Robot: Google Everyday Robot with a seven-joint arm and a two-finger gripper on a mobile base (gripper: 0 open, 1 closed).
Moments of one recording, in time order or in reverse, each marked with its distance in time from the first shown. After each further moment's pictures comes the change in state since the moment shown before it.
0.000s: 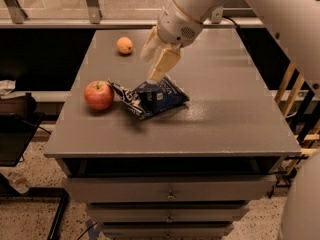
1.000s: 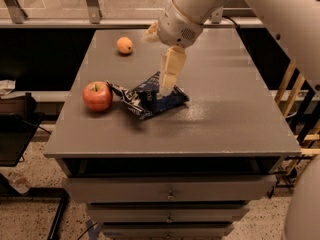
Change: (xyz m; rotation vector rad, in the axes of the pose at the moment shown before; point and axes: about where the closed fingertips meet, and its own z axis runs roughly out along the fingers) arm 0.004 0.002 0.002 0.005 0.023 0.002
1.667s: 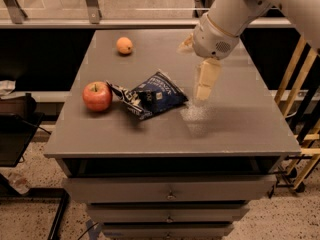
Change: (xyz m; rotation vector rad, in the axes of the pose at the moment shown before) arm 0.078 0.031 -0.023 0.028 0.130 0.115
